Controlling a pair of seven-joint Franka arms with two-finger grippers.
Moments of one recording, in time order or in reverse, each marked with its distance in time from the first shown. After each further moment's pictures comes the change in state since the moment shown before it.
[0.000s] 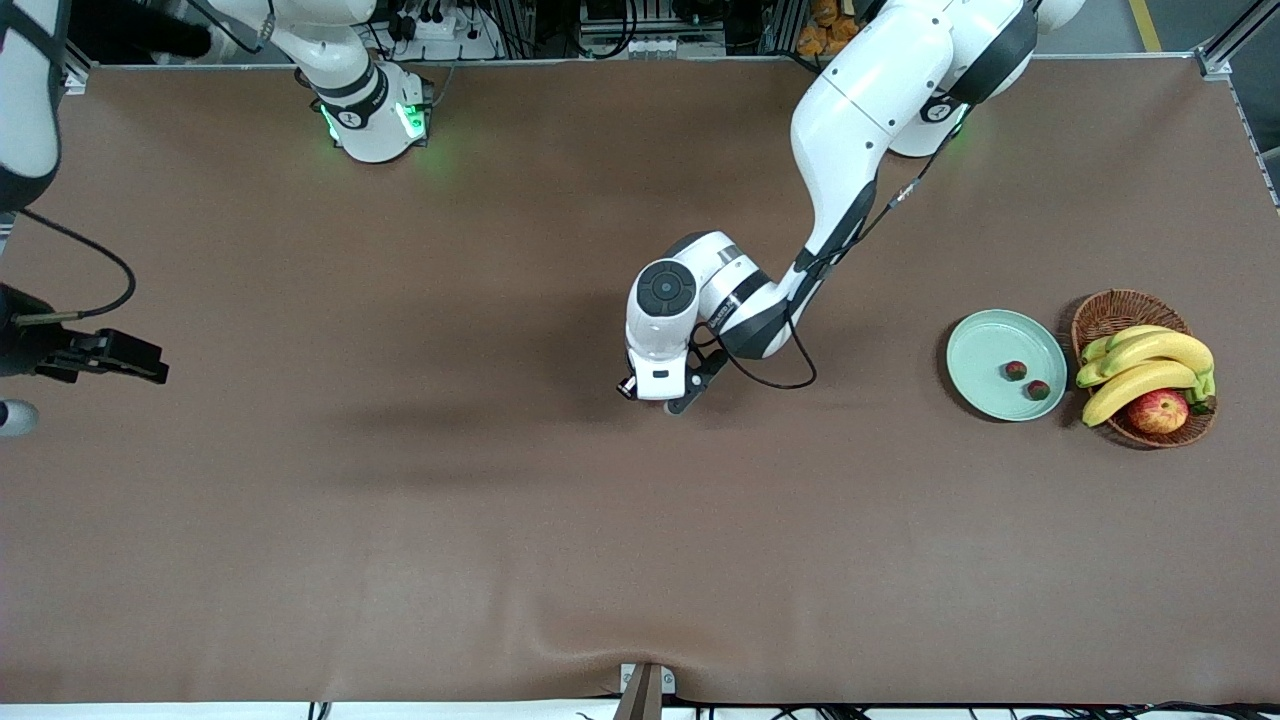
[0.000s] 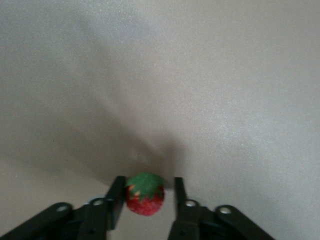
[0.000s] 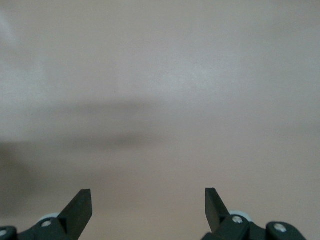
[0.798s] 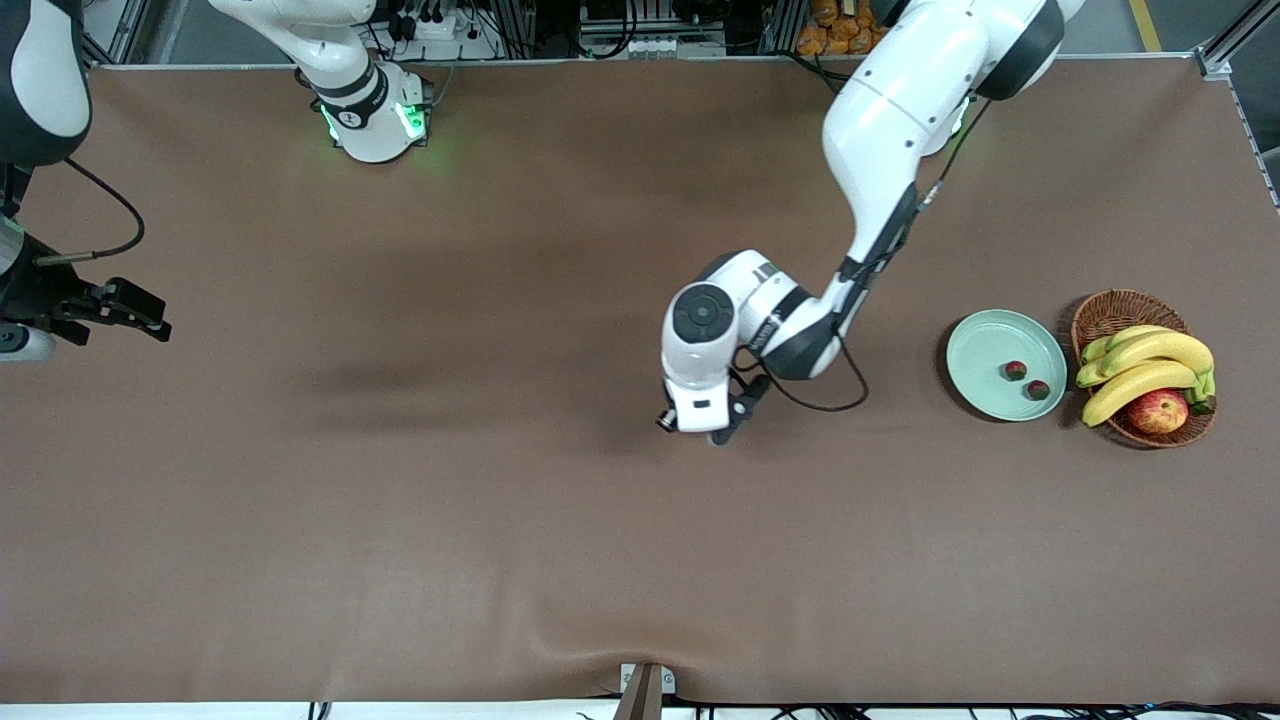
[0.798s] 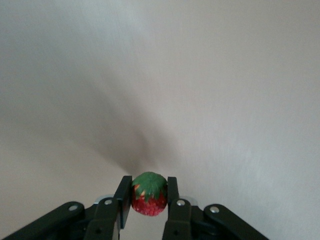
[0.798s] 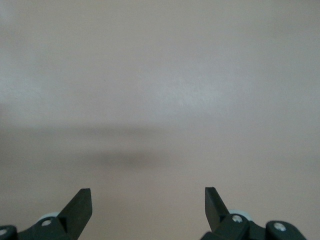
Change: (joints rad) left arm 0.090 -0.069 0.051 0.034 0.046 -0.127 0.067; right arm 0.013 -0.284 -0.107 -0.471 0.068 0.290 -0.173
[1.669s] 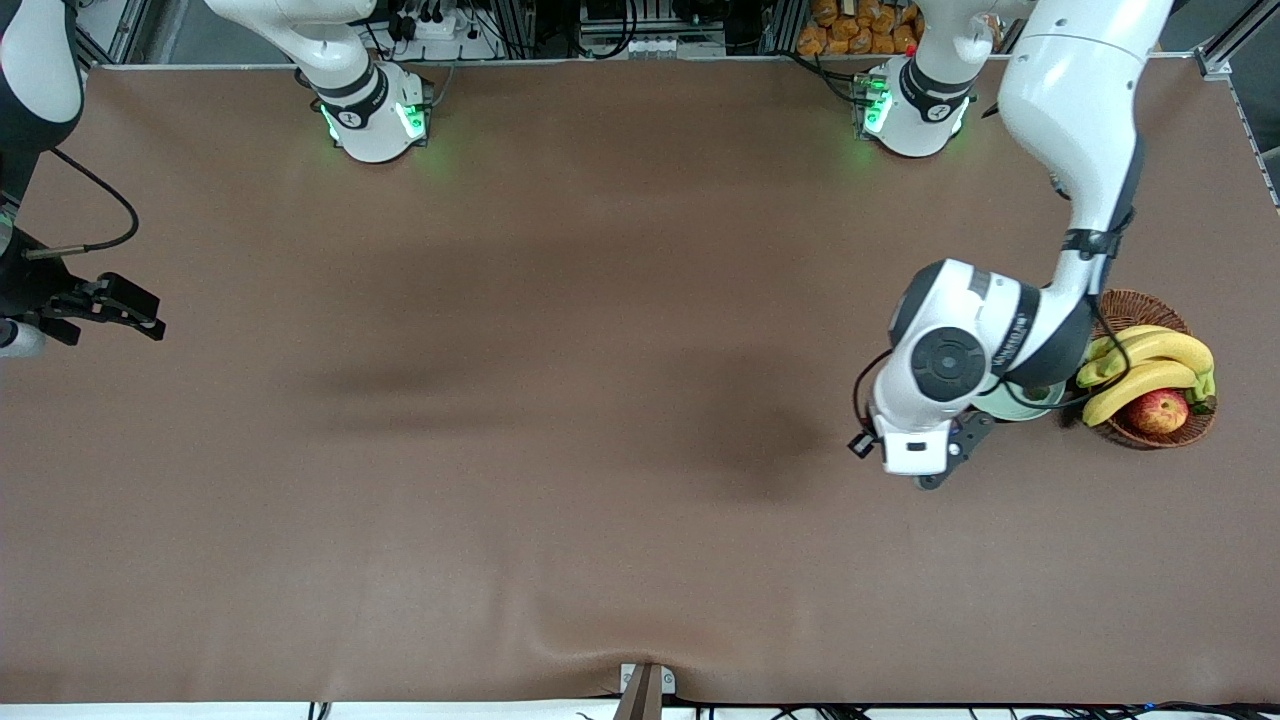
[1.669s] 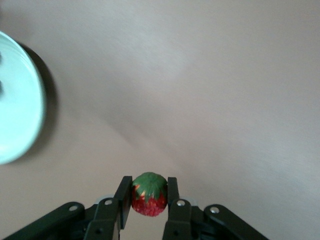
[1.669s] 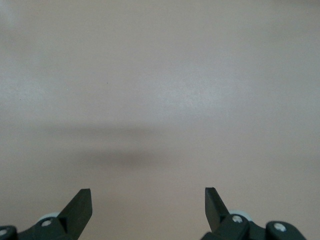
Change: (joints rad) left arm 0.367 -0.266 0.006 -0.258 0.005 -0.142 0.487; right arm 0.075 0.018 -0.081 0.037 0.000 -0.032 -0.001
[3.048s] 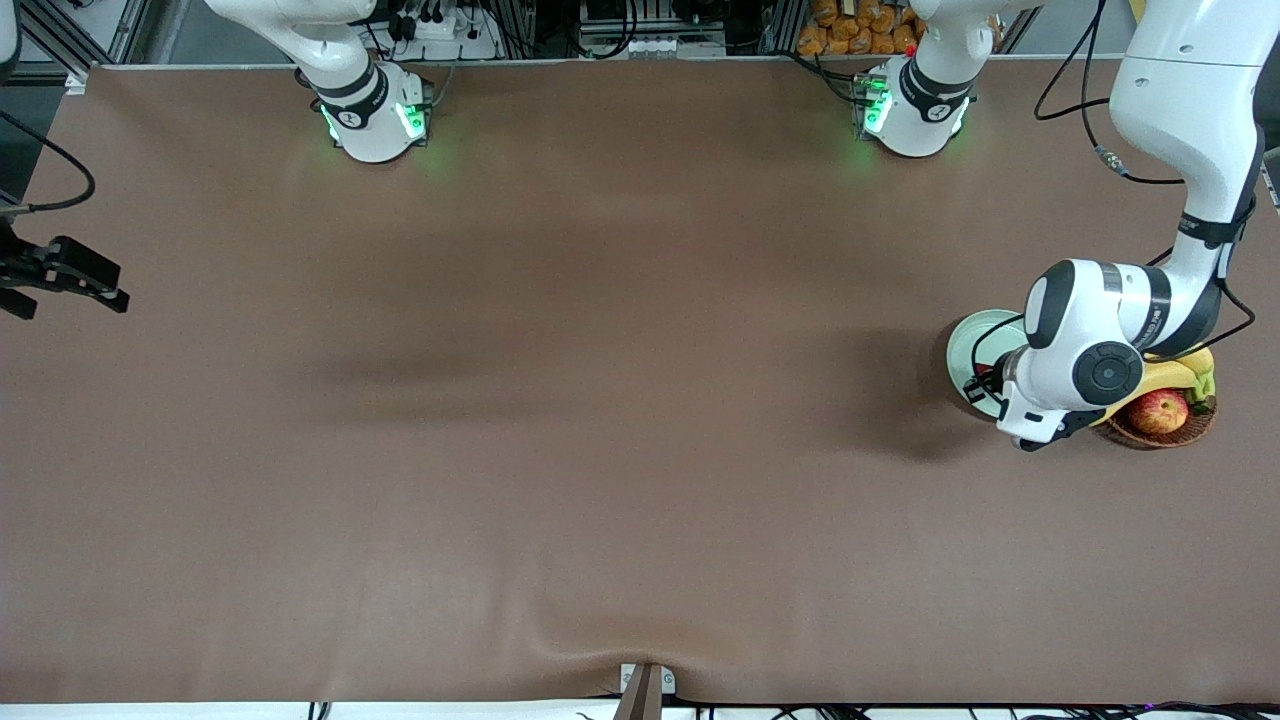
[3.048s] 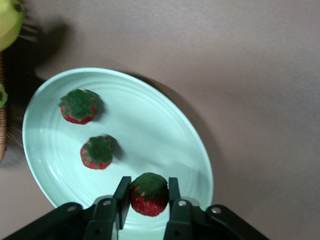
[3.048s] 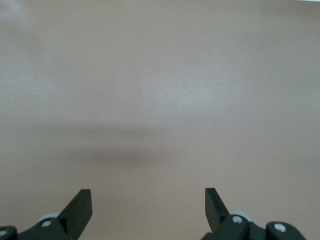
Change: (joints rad) left arm 0.316 -0.051 0.000 -0.288 0.032 0.041 0.525; right arm -0.009 0.004 0.006 0.170 -0.001 -0.162 -0.022
